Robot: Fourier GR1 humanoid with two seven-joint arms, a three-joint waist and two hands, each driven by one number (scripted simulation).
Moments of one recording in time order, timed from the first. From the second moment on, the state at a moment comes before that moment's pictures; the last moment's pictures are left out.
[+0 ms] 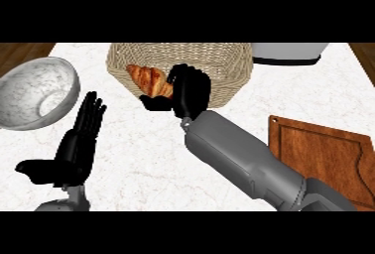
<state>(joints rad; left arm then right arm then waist) -0.03 0.04 -0.03 -1.68 0.01 0.11 0.03 -1.06 0.00 0.80 -0.80 0.60 -0.81 0.95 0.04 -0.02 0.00</state>
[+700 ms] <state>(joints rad) 0.00 0.06 0.01 -1.68 0.03 0.11 0.02 -1.04 -0.06 0.68 -0.84 0.89 -0.88 1.07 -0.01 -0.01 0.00</state>
